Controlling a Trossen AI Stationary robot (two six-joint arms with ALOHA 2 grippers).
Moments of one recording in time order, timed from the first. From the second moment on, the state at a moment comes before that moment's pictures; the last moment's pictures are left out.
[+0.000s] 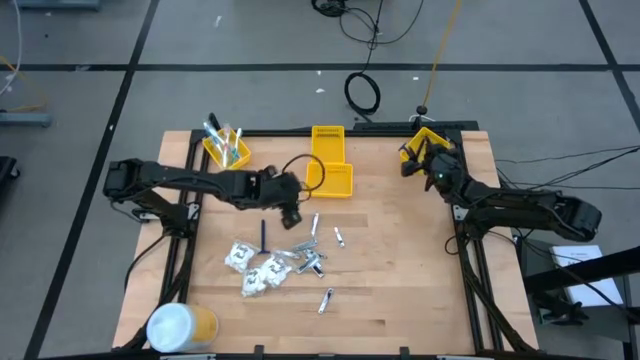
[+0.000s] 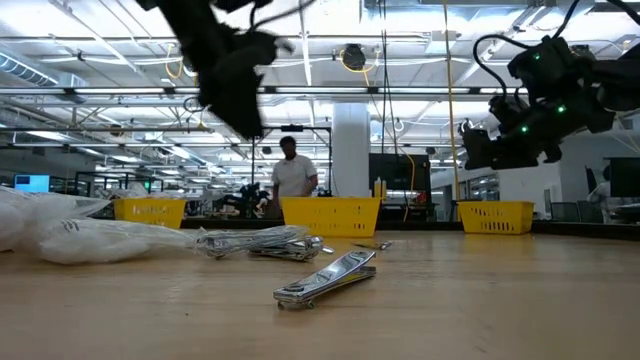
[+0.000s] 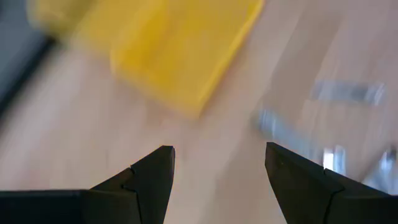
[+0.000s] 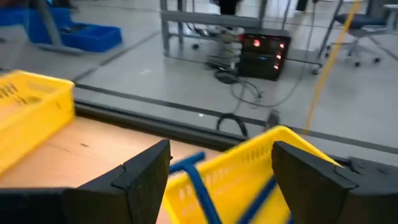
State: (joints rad) left arm 0.03 1.49 1.09 -0.62 -0.31 -0.34; right arm -0.63 0.95 0.17 0.47 0.62 0.19
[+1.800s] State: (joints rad) left arm -0.07 1.48 0.79 -0.69 -0.16 -1.21; right arm -0.63 0.94 0.17 0.59 0.44 0.24
